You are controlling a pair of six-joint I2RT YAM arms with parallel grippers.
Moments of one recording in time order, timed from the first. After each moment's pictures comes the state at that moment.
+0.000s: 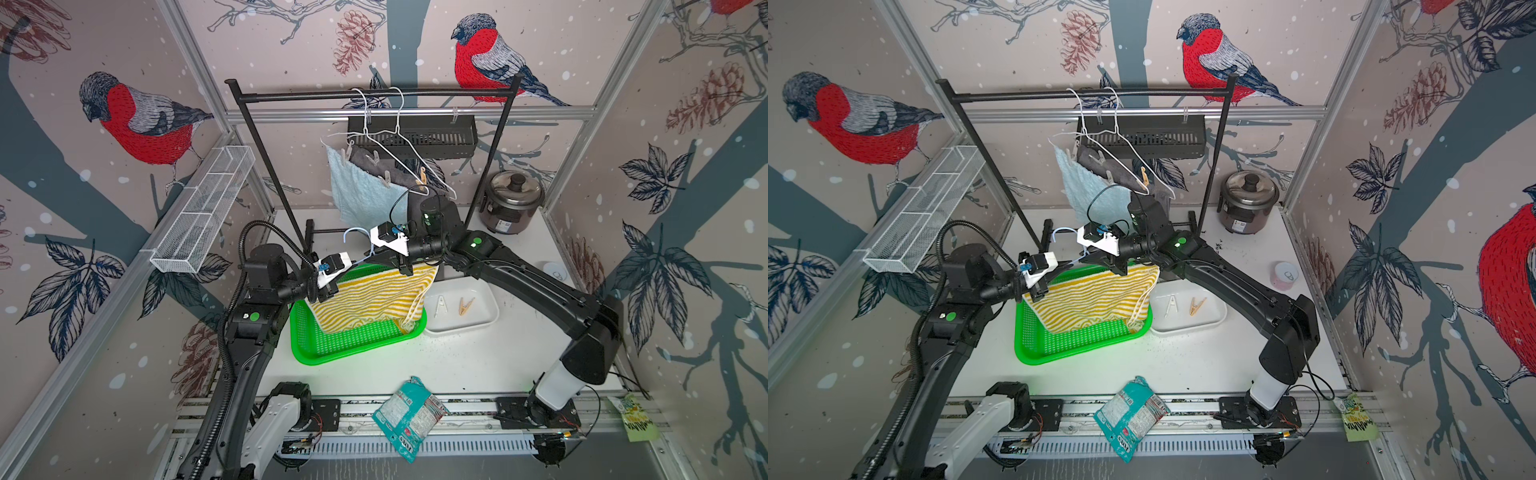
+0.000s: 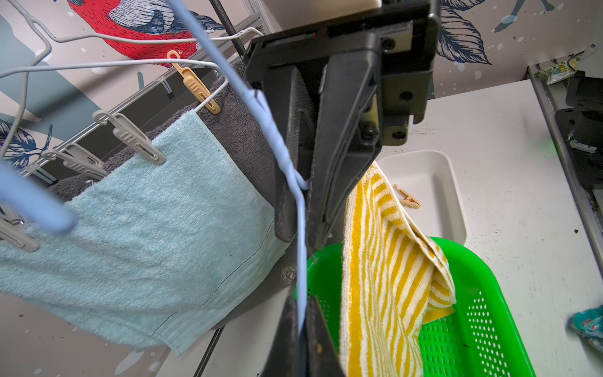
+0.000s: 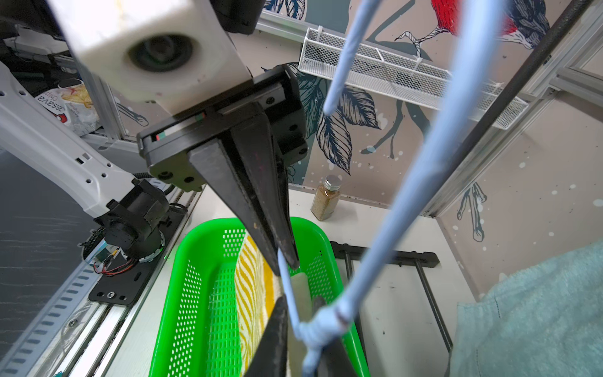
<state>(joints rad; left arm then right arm) -0.08 0.85 0.95 -0.45 0.89 0.79 0.84 1.67 1.64 -0.35 -0.77 -0.52</state>
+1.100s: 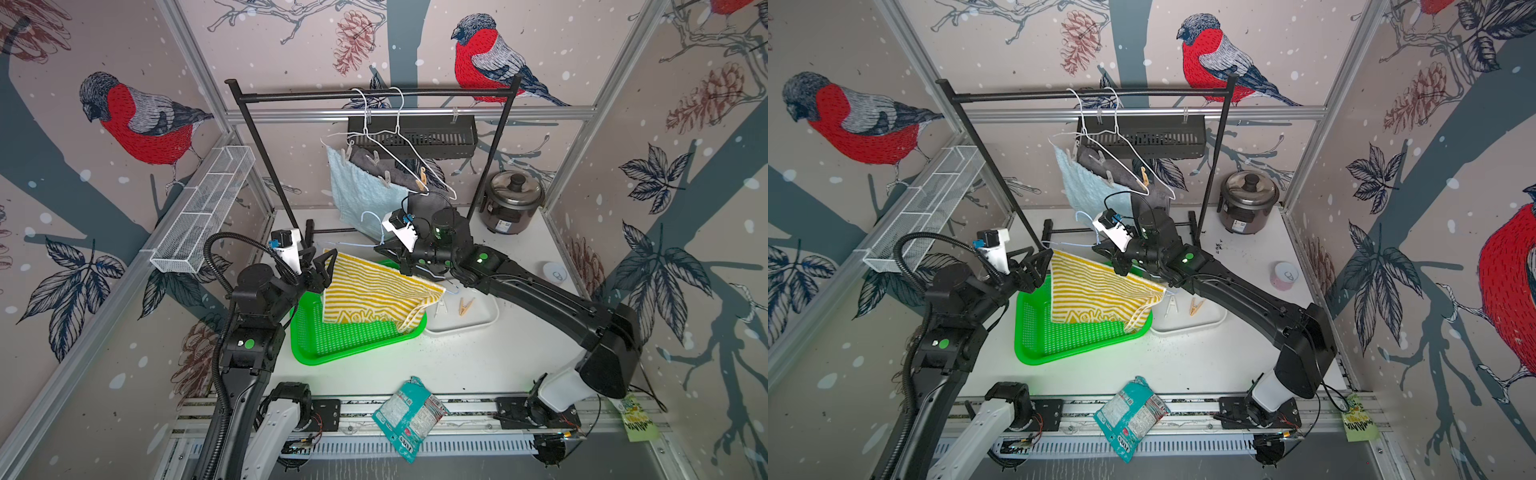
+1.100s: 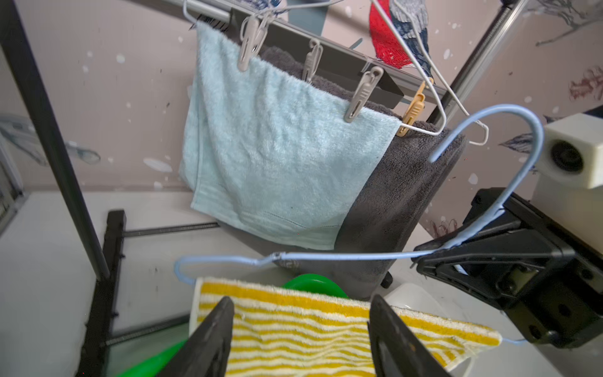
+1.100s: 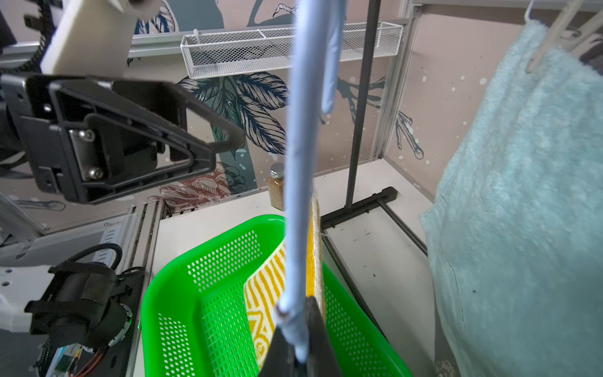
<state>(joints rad) -0.08 0.65 0.83 -0.33 0.36 -0.36 0.84 1.56 1.40 -0.10 -0.44 -0.07</state>
